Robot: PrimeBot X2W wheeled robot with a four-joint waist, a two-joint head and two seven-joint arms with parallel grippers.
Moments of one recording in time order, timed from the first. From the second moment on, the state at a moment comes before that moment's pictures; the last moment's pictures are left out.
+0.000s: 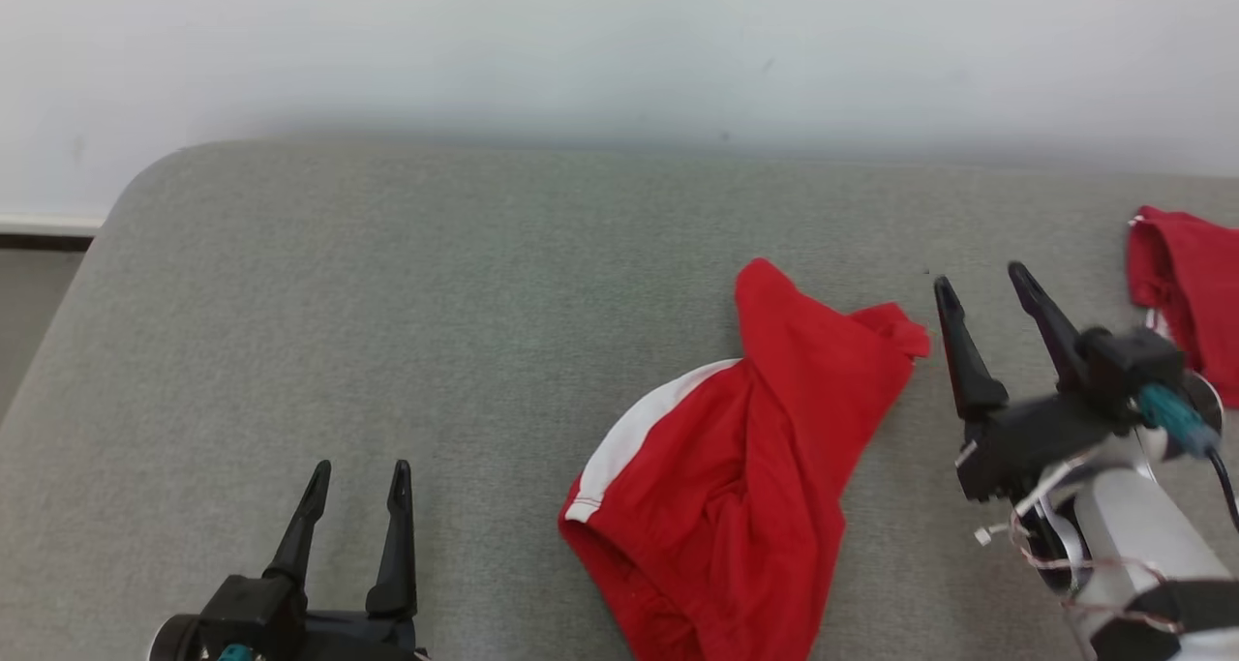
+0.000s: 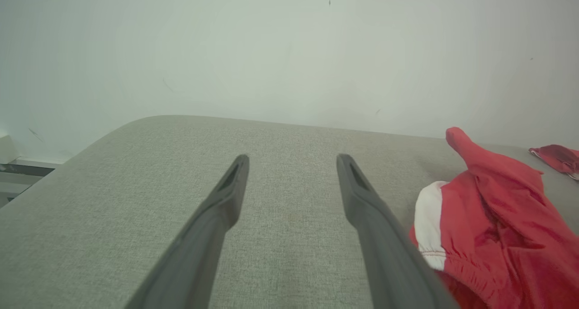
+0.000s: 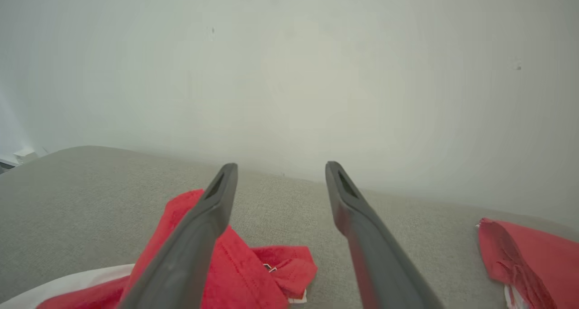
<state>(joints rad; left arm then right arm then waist) -0.08 0.05 -0.06 0.19 -0.18 -0.12 -0.26 -0.53 -0.30 0.25 0.59 0.33 0.13 -0.26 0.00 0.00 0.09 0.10</state>
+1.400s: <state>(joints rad) 0.02 0.06 0.04 0.17 -0.12 -0.12 -0.26 0.08 -0.13 -0.02 0.09 0.25 0.13 -0.26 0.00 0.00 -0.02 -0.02</state>
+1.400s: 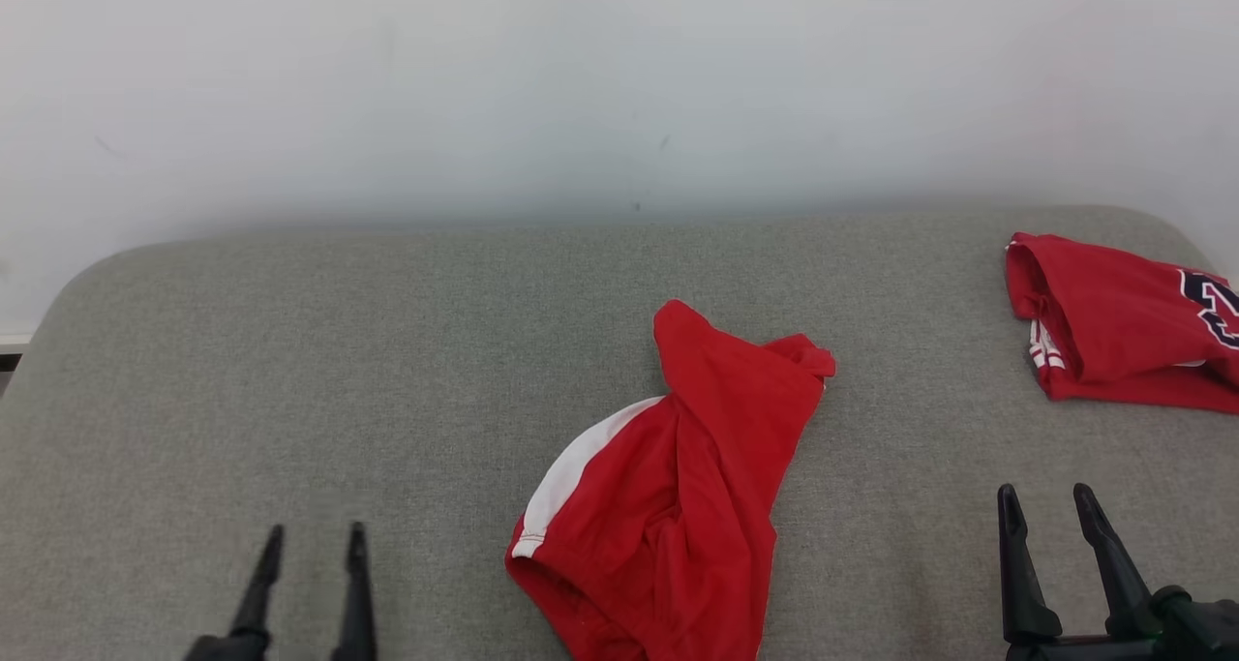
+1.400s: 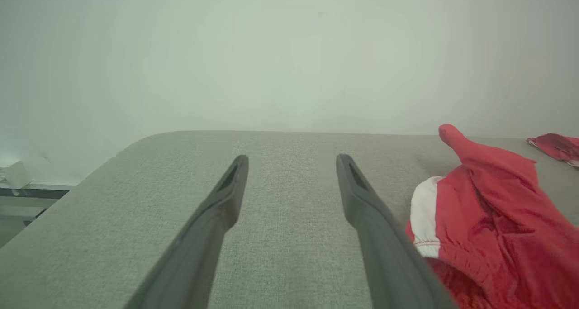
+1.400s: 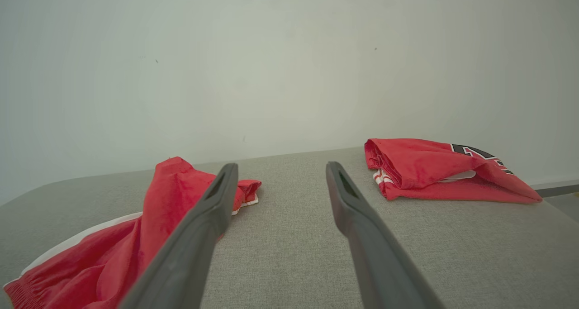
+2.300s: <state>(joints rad) -0.16 0.13 -0.28 0.49 -0.12 -0.13 -0.26 0.01 -0.12 0.01 0.11 0.25 0.13 -0.26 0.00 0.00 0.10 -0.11</state>
